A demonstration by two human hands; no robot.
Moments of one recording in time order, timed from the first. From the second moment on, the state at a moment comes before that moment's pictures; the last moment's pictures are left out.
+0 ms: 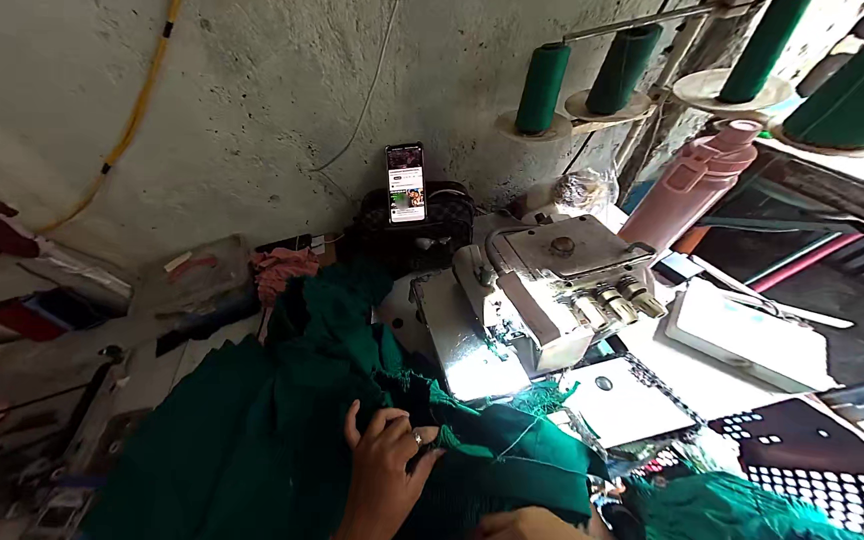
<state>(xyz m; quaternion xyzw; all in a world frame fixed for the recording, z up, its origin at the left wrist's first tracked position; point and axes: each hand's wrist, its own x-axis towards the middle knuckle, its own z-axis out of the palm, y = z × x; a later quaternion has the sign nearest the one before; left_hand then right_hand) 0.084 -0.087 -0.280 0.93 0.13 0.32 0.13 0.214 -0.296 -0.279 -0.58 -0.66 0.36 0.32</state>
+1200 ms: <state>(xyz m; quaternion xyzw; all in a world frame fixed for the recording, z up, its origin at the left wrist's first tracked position) 0.140 -0.065 -0.164 0.93 0.03 0.08 0.35 0.210 -0.264 -0.219 -0.58 -0.58 0.06 0.58</state>
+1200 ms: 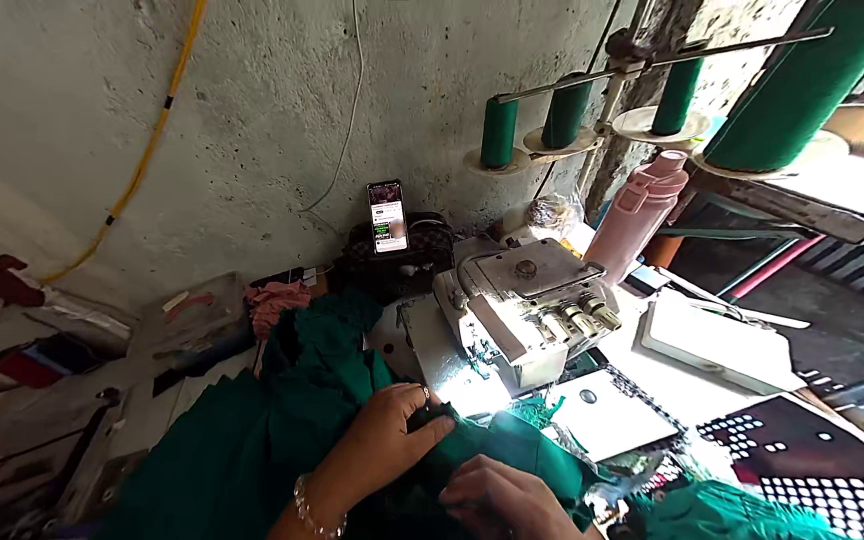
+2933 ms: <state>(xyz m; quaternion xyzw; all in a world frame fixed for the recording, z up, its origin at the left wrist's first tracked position) 0.202 -0.076 -0.219 0.98 -0.03 0.17 0.11 0.221 -0.349 -0.336 -0.80 -0.47 0.17 0.34</state>
